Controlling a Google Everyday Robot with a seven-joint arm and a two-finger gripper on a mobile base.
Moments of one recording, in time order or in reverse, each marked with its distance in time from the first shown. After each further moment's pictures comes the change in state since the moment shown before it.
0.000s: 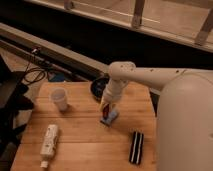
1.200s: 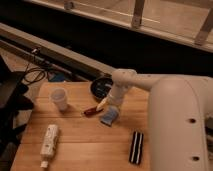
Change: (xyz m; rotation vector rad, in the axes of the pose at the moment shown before) arm -0.021 -0.028 0.035 -0.012 -0.024 0.065
